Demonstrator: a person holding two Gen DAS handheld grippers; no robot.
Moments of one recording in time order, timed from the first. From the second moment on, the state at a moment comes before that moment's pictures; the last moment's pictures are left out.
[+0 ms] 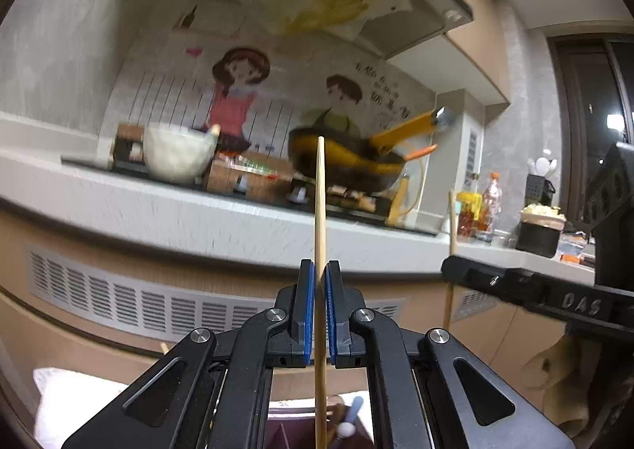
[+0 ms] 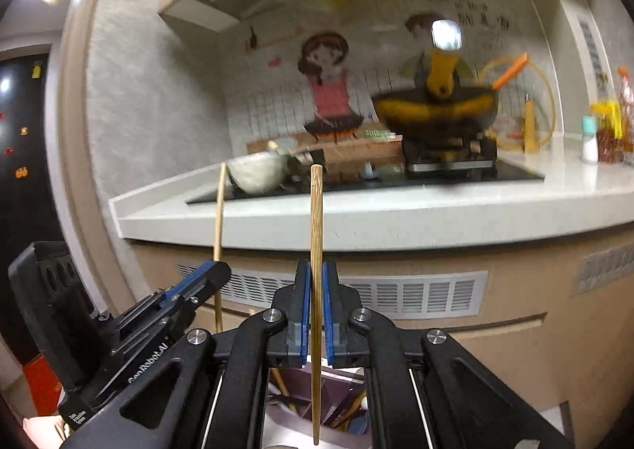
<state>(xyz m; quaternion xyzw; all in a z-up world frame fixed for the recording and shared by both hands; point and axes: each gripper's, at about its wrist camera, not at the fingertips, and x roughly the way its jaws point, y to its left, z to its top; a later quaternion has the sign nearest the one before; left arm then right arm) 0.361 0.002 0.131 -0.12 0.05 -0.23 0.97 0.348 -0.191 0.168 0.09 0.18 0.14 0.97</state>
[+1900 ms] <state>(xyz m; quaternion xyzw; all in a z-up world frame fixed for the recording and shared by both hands) 0.082 0.006 0.021 0.00 0.24 -0.04 0.97 0.087 -0.178 0.024 0.05 0.29 0.01 0.95</state>
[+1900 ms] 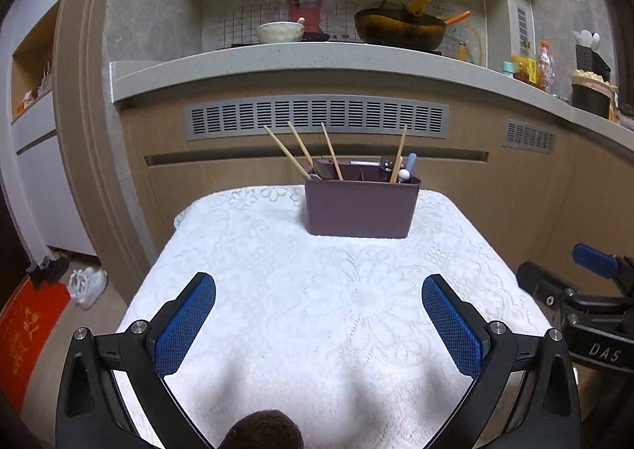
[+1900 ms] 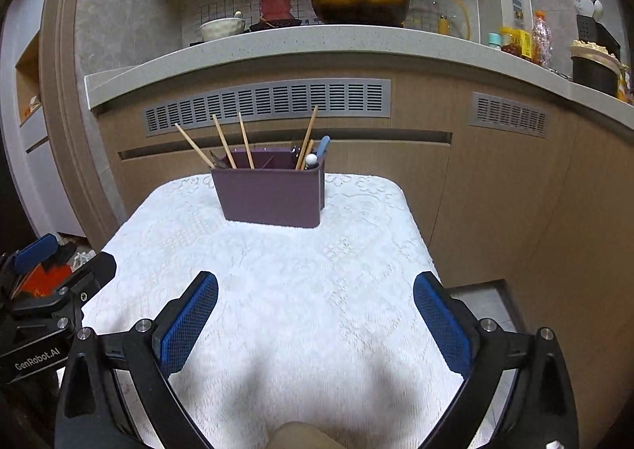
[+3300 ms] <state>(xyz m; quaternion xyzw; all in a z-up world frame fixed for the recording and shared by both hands) 0.078 0.012 0.024 -0.02 0.25 -0.05 0.97 0.084 -0.175 0.025 0.05 0.29 0.01 0.96</state>
